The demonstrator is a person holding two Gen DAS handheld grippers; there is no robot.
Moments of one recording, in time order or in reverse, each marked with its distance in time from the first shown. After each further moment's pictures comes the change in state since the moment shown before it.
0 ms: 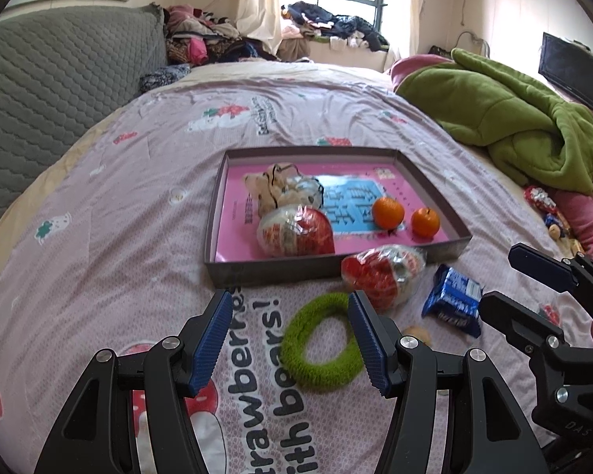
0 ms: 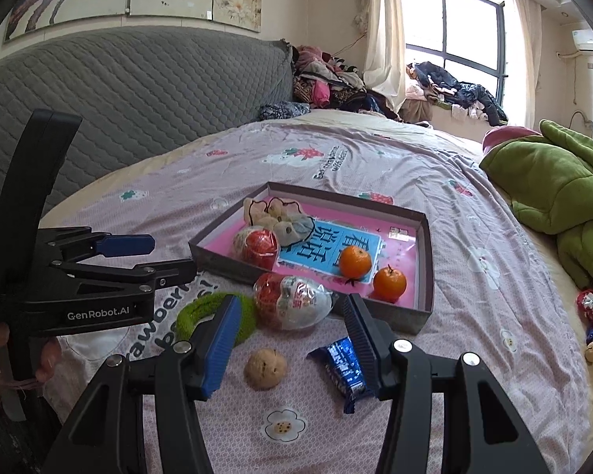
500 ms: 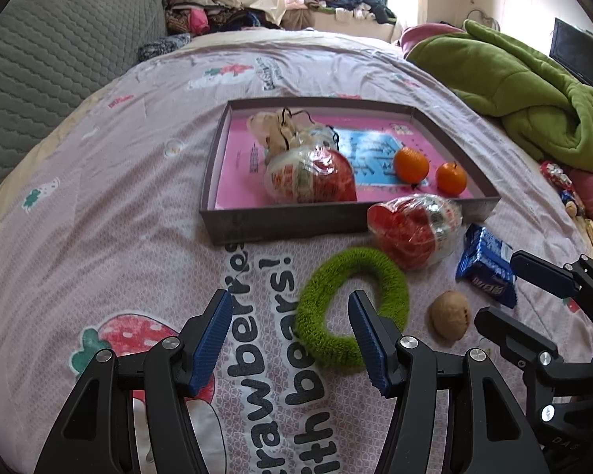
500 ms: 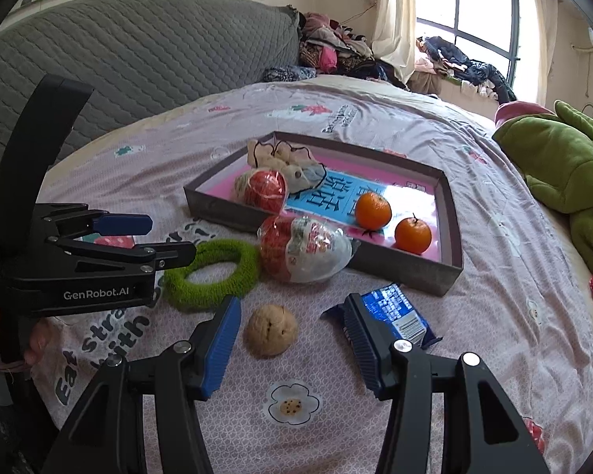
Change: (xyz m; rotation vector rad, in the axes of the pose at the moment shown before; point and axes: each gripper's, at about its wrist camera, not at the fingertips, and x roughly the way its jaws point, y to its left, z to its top) left arm 0.040 0.010 -0.021 -0.006 0.107 0.012; right arm 0.039 0.009 -0.028 -0.028 0.127 0.007
